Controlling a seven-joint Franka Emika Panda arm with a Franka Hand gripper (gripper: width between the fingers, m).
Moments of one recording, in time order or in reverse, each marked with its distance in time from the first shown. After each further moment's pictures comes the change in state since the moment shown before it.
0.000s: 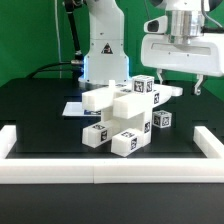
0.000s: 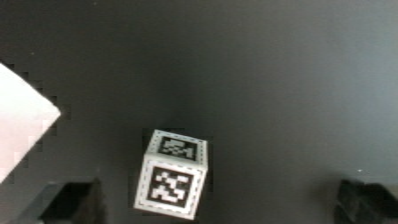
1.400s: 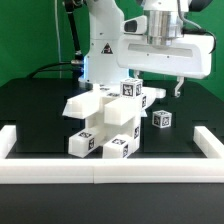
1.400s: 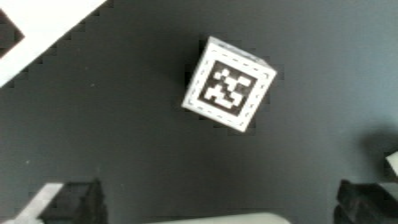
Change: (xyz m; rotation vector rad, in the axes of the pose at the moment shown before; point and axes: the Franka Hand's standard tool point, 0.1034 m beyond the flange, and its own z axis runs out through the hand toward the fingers) arm 0.055 0.023 -0.002 -0.022 0.011 -0.185
